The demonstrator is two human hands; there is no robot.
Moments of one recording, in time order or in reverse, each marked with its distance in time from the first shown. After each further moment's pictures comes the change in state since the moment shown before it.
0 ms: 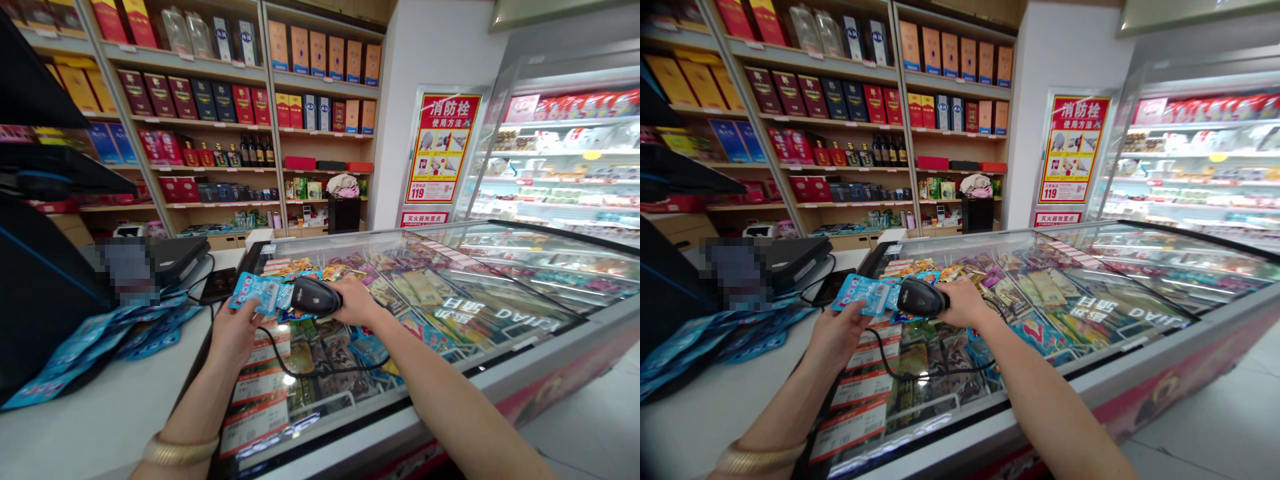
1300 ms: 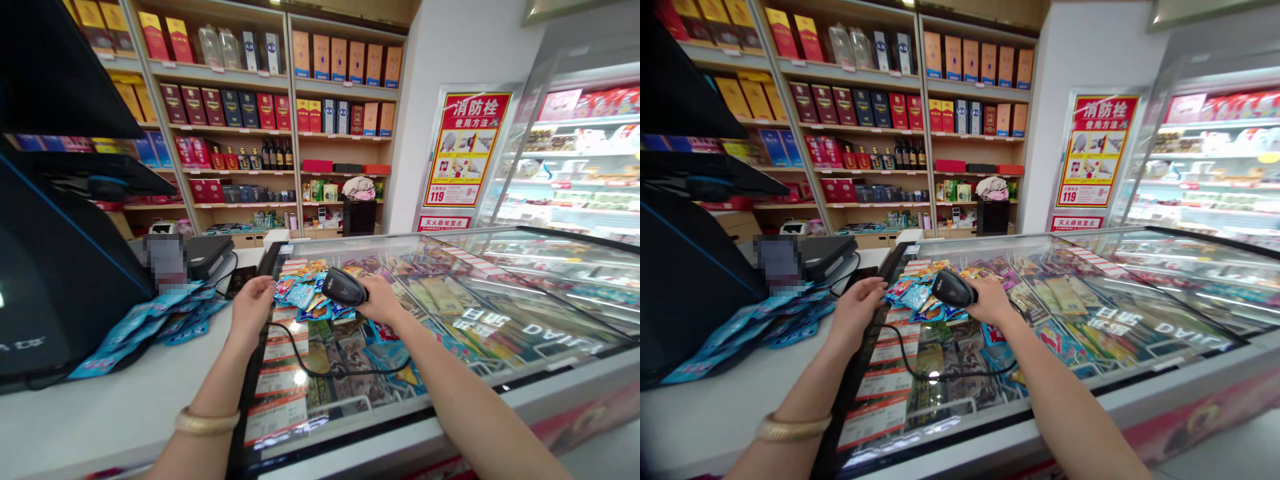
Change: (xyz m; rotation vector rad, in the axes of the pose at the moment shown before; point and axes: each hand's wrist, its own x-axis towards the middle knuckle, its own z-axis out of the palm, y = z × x) left_hand 0.027 0.013 -0.014 0.582 -0.072 0.293; right_hand -0.005 0.019 0.002 -0.022 0.107 0.103
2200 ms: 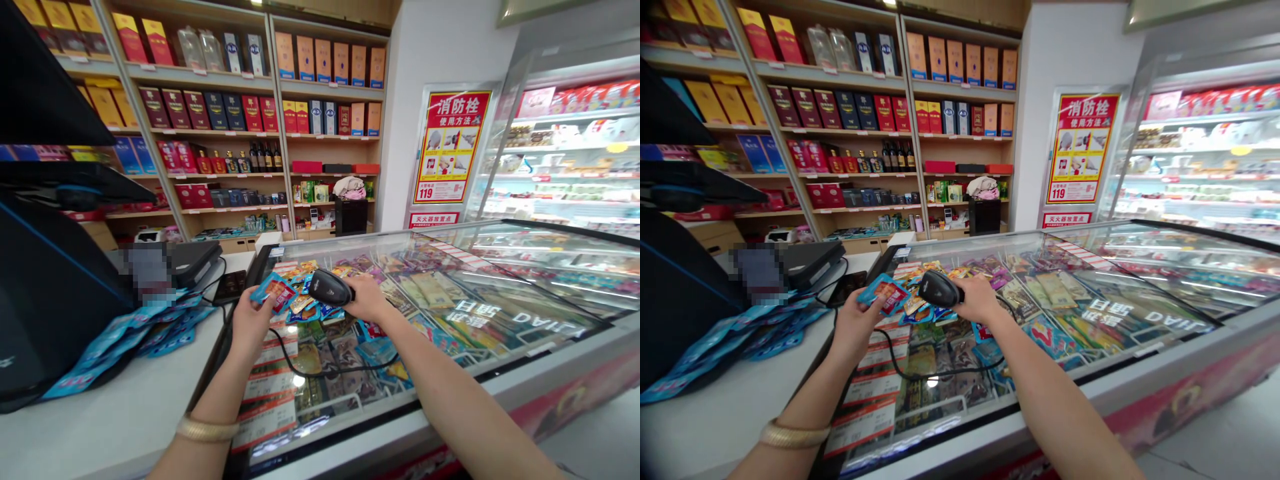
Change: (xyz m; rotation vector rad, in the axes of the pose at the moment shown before) left_hand -0.020 -0.006 0.023 -0.248 0.030 -0.102; right_hand 0.002 -0.008 -0.003 -0.024 -0.048 0.045
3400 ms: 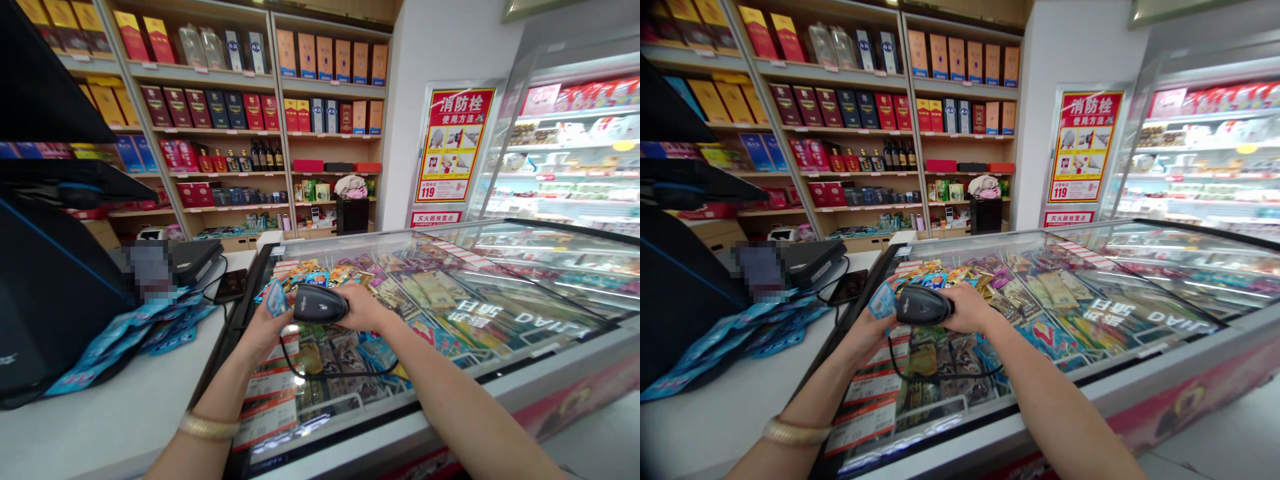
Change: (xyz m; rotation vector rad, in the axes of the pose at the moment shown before) left_hand -0.018 -0.001 0.005 -0.201 -0.469 -0.101; right_hand 0.000 -0.023 -0.004 0.226 -0.107 -0.226
